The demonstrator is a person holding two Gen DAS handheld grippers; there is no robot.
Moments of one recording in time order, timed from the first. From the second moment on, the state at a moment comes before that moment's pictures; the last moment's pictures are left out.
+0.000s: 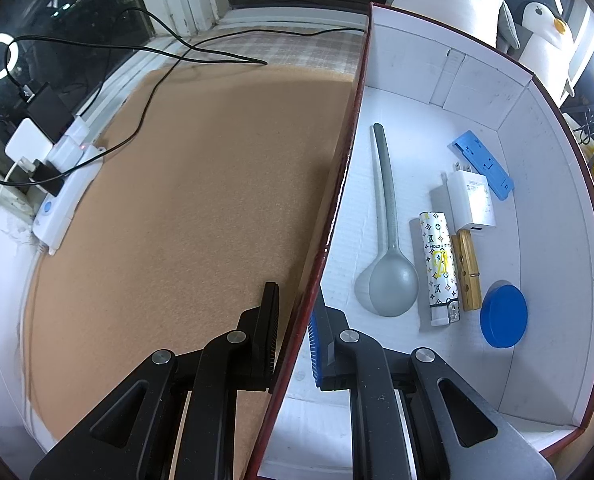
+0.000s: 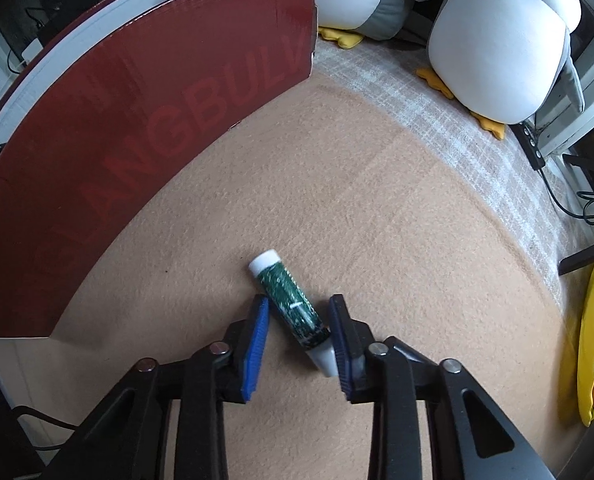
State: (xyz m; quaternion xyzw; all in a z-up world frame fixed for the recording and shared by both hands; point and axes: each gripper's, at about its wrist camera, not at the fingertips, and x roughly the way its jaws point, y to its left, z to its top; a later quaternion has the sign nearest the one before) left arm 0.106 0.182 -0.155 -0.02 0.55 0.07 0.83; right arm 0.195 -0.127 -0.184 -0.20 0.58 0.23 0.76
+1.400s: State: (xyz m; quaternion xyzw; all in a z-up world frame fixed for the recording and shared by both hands) left arm 0.083 0.195 -0.140 -0.05 0.52 0.04 0.85; right arm 0.115 -0.102 -0.083 -0.09 0.52 0.23 0.82
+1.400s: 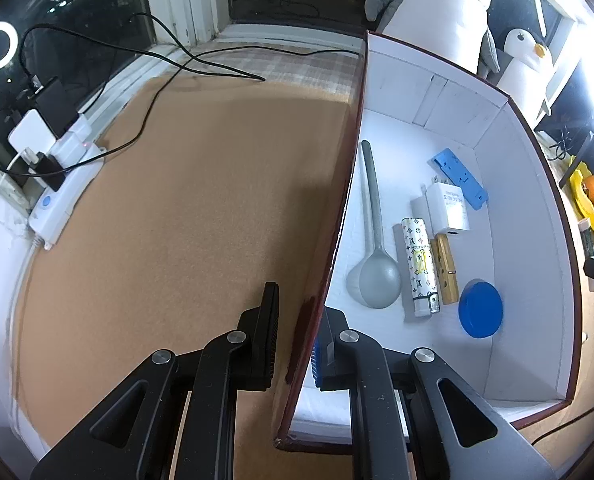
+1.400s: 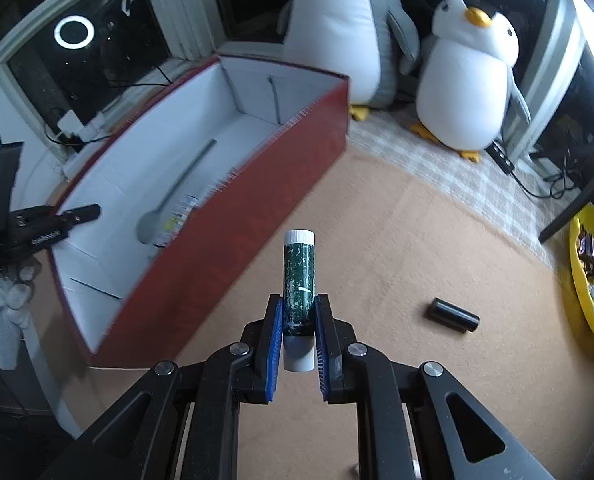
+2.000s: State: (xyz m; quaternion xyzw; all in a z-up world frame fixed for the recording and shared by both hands) left arm 0.077 0.201 -0.136 -0.08 0.51 0.02 0.86; right arm 0.087 -0.006 -0.073 -0.10 0.51 0.30 0.80
